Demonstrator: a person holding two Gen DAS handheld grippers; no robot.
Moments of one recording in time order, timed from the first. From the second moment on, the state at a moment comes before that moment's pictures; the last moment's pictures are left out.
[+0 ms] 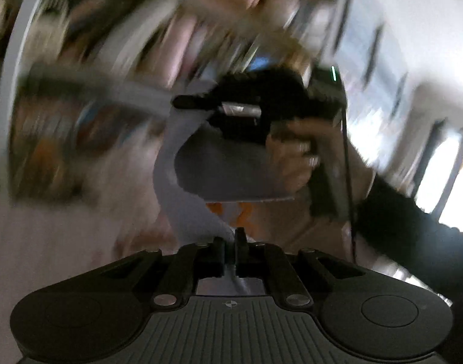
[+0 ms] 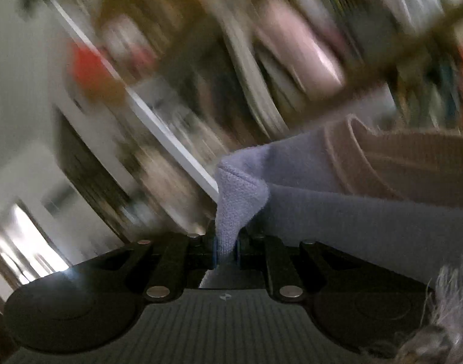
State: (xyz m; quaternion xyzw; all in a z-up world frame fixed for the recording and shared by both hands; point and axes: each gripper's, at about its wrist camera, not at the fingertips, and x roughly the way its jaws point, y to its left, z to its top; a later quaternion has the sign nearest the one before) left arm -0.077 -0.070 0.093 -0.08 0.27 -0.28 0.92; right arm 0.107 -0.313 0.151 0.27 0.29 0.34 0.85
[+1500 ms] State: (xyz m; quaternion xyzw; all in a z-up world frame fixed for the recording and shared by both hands) left arm 0.054 -0.289 -0.009 0.25 0.37 -0.24 0.86; right arm -0.082 -0.410 -0.011 0.05 0.49 0.15 0.86
